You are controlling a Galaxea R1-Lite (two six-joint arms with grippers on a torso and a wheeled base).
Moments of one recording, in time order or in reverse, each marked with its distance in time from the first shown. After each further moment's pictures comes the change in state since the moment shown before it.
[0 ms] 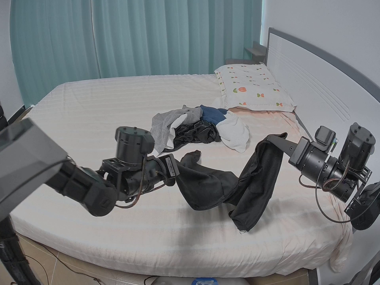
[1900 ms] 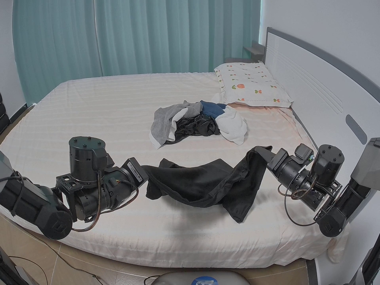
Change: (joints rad) left arm 0.026 -0.284 0.348 -0.117 -0.075 -0.391; right arm 0.003 0.332 -0.007 -0.324 -0.122 0.164
